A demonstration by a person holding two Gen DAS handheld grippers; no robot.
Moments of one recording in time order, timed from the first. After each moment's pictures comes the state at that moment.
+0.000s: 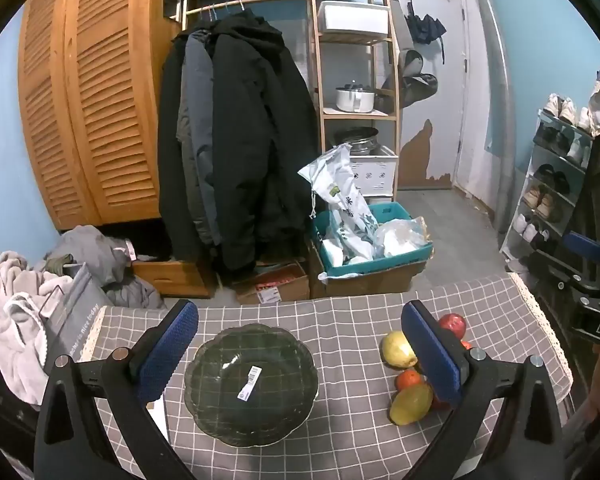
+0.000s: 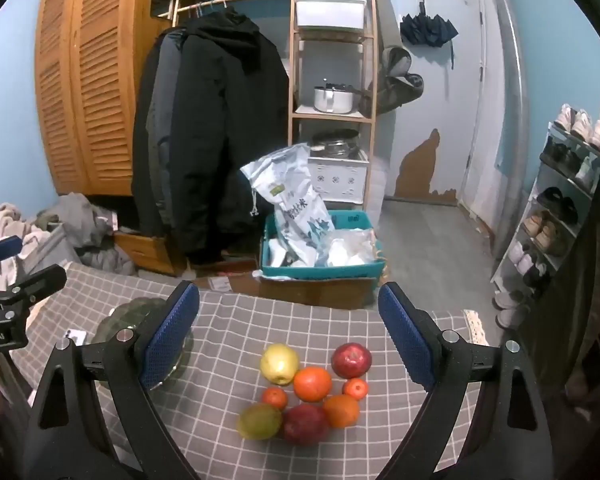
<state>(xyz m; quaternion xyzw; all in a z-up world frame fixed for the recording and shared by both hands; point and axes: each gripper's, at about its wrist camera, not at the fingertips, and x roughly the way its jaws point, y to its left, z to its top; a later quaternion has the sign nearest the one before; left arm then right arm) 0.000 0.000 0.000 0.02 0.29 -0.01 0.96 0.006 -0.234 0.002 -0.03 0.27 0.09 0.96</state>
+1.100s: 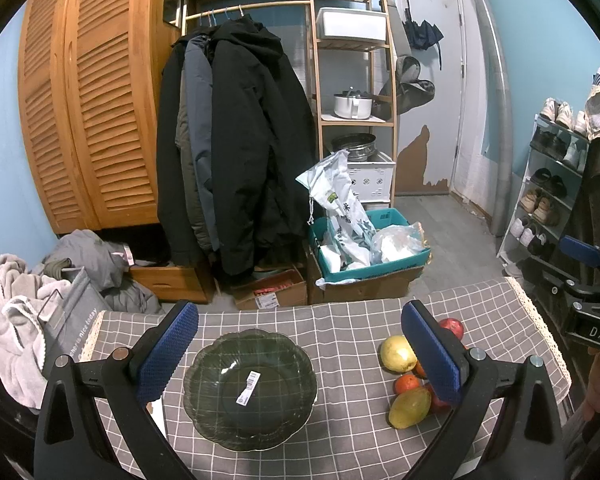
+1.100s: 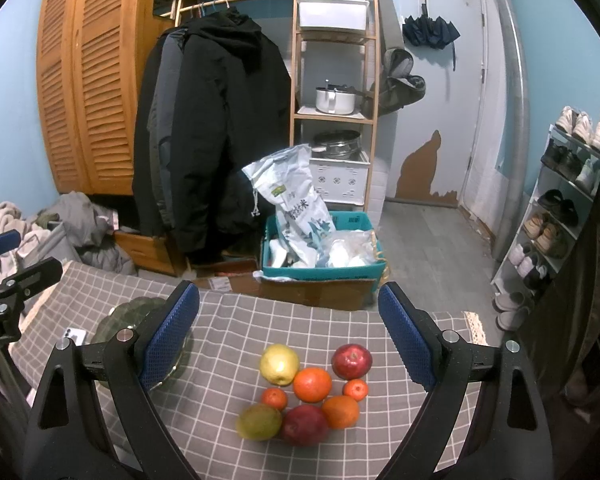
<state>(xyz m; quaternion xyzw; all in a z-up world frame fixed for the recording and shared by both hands) -0.001 -0.003 0.000 0.02 0.28 -0.01 0.96 0.005 -0.232 0.002 -0.03 0.27 0.09 0.96</state>
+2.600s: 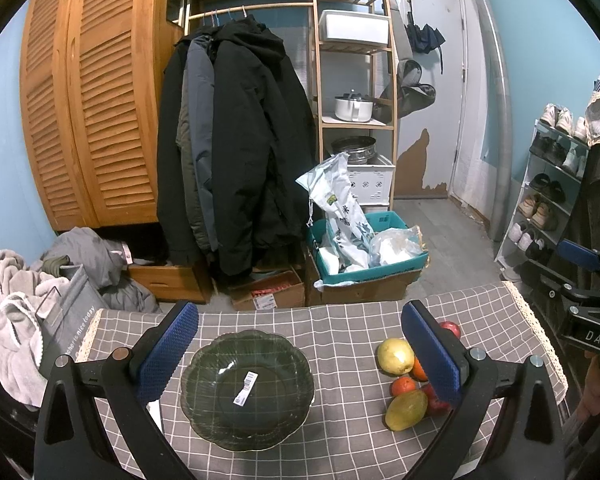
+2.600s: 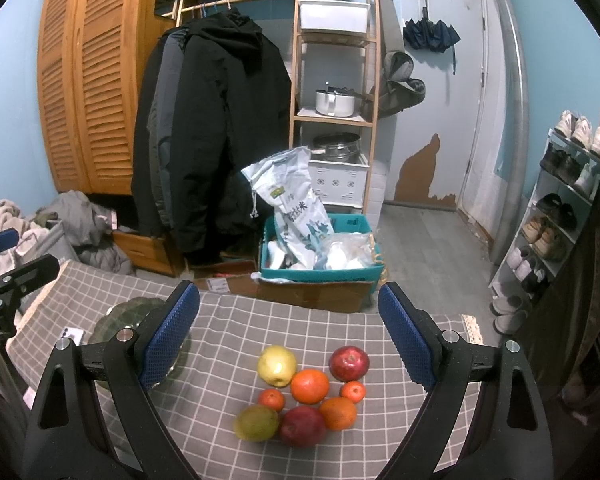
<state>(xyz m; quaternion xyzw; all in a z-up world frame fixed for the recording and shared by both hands) -0.002 -0.002 0.002 0.02 0.28 -0.01 0.96 0.006 -0.235 0.004 -0.03 0.27 0.08 0.96</state>
